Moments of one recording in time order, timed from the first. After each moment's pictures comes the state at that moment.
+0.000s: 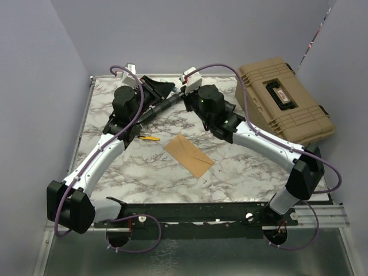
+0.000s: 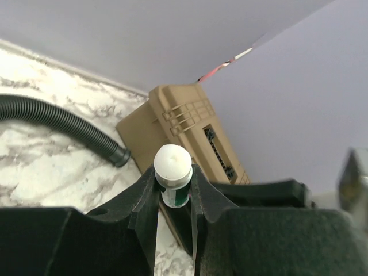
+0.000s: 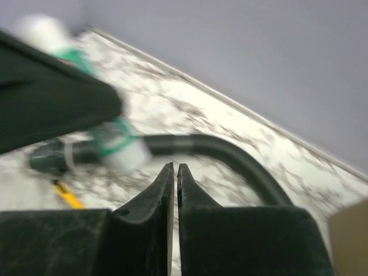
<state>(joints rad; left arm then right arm) -0.37 1.25 1.03 0.34 0.19 -0.93 0.86 1.61 1.42 0.11 0.25 -0.13</state>
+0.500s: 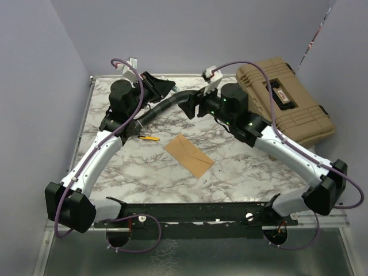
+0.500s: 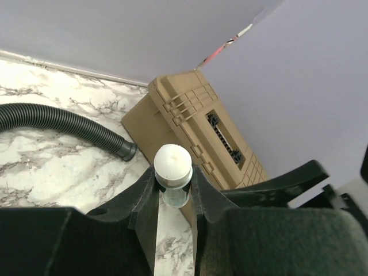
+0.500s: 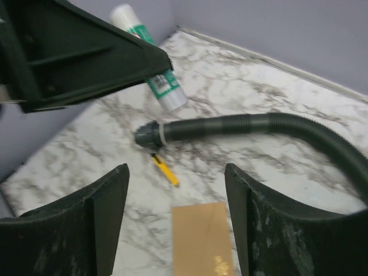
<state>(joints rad) -0.36 1.26 1.15 0.14 0.23 -0.84 0.79 1.47 1.38 -0.07 0.08 0.11</state>
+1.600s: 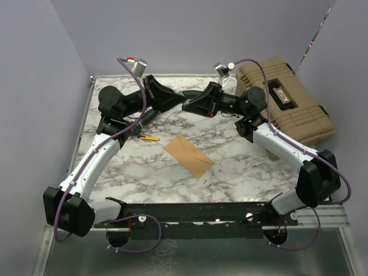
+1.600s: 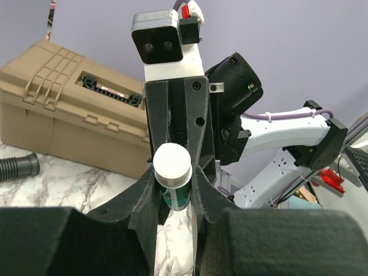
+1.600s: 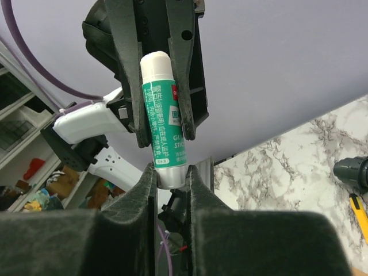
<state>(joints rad) -0.34 1.22 1.11 0.51 0.89 -0.80 0.56 1.50 1.14 0.81 -0.90 0.98</state>
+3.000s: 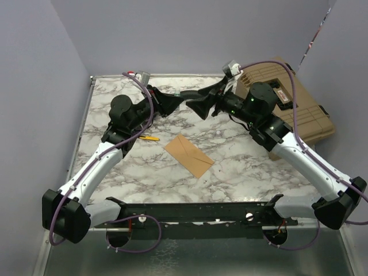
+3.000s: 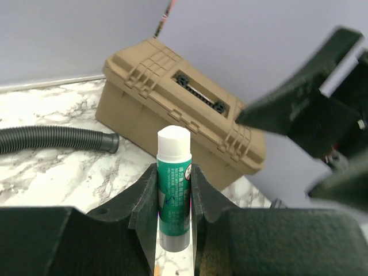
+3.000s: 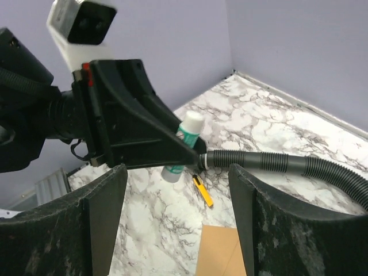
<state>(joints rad) -0.41 1.18 0.97 0.36 0.44 -0.63 0.71 1.28 1.30 0.02 -0.30 0.20</state>
